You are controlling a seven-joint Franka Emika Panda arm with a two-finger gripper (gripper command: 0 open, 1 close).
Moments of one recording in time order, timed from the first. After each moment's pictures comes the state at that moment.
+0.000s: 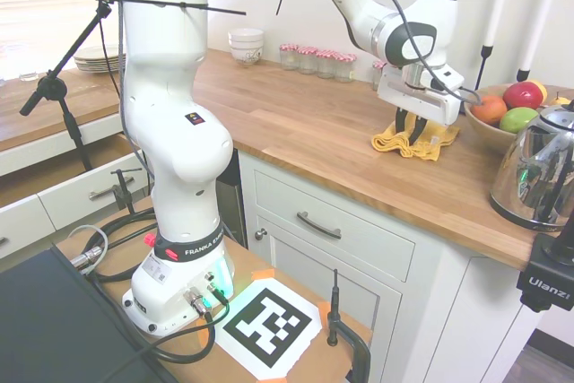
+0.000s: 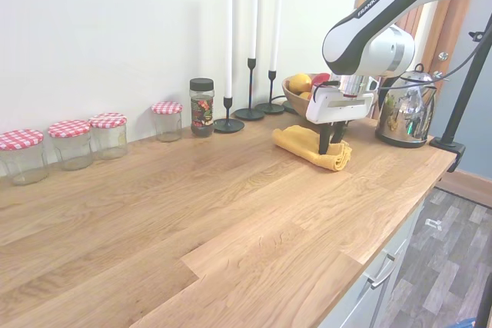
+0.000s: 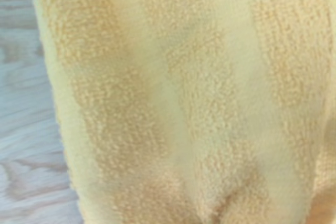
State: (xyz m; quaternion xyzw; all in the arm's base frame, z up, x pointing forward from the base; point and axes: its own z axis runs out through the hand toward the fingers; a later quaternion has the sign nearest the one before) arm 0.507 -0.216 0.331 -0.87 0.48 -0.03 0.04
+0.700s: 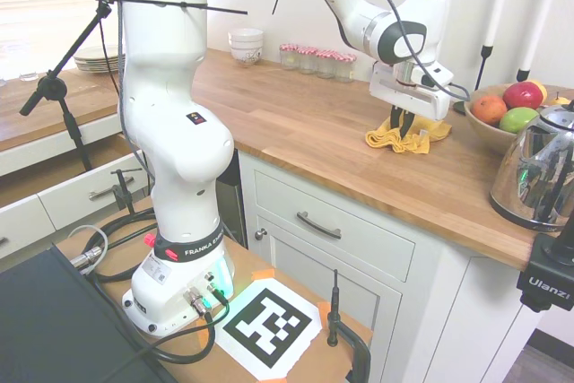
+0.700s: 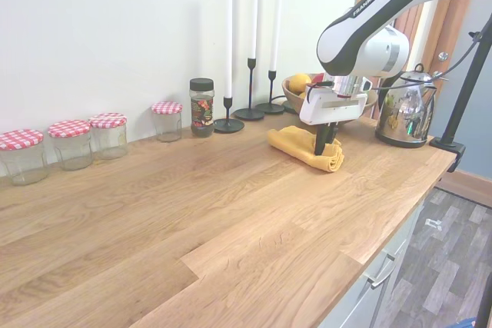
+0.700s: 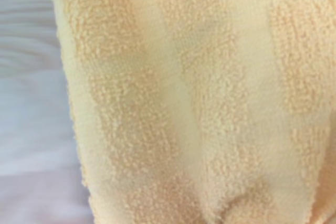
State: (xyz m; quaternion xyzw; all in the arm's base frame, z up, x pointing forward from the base) arm 0.525 -0.168 0.330 -0.89 0.45 -0.04 0.05
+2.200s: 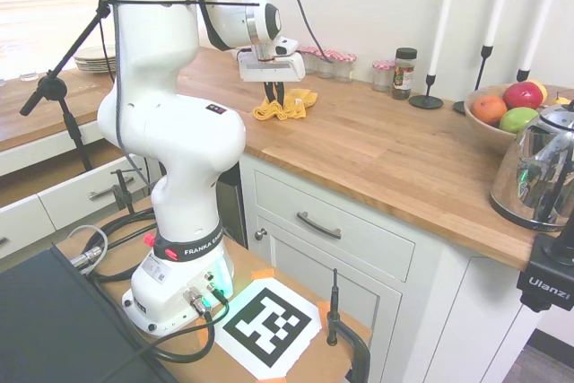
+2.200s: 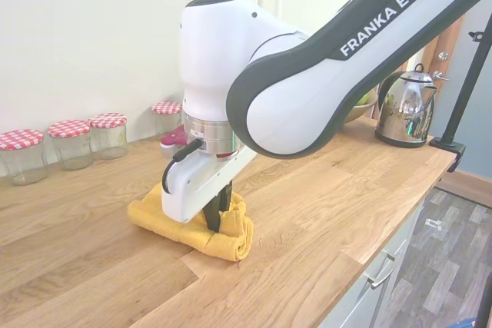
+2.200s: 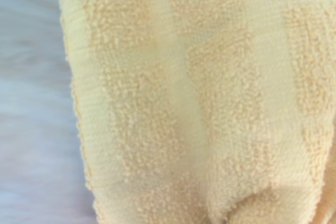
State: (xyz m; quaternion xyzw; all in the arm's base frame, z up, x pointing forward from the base) arm 0.476 0.226 0.325 -0.96 0.26 -0.08 -0.04
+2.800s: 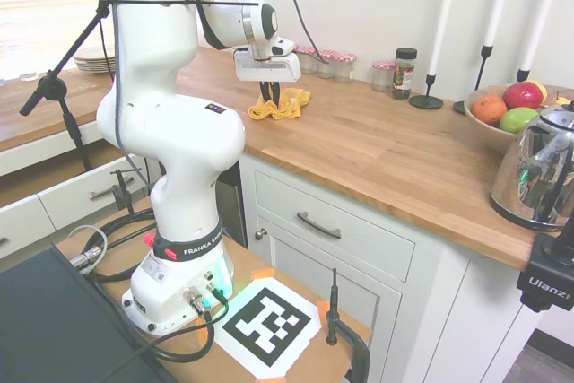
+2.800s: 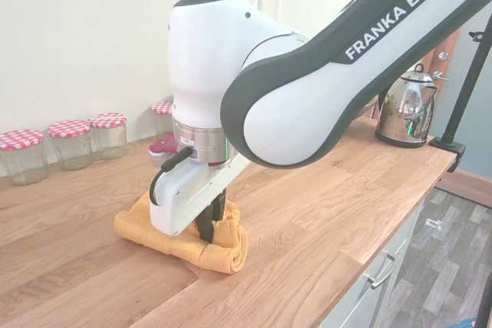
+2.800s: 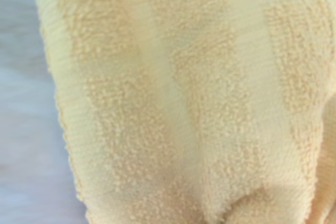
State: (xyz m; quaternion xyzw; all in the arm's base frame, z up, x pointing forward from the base) arm 0.485 0.208 0.326 -0.96 0.27 -0.07 -0.02
